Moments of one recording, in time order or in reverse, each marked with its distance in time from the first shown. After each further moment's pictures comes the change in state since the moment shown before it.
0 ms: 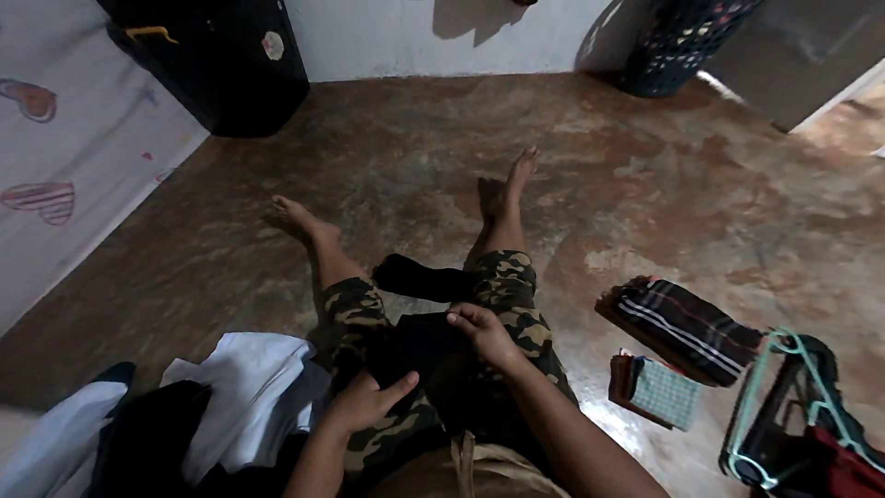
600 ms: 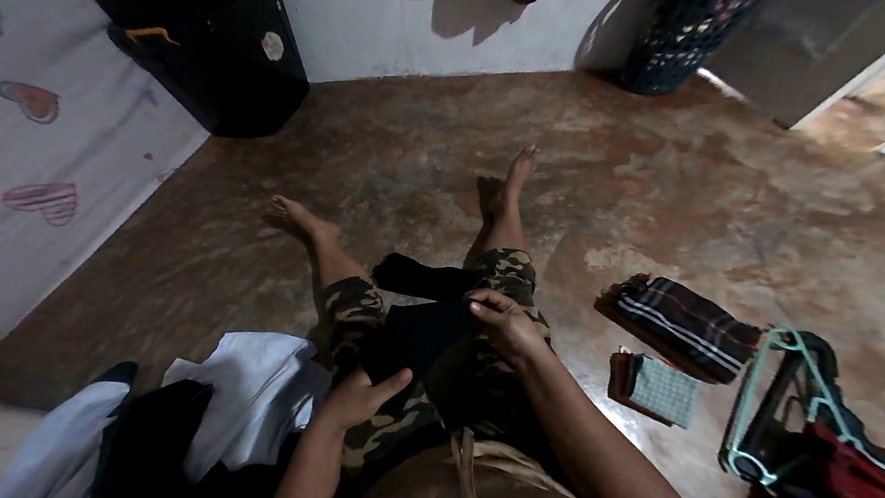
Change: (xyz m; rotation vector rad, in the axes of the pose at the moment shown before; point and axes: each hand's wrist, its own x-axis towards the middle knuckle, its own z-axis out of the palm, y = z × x) left_hand -0.006 0.003 -0.002 -0.265 -0.008 0.139; right_hand -0.008 -0.007 -0.023 0.496 0.073 -0.067
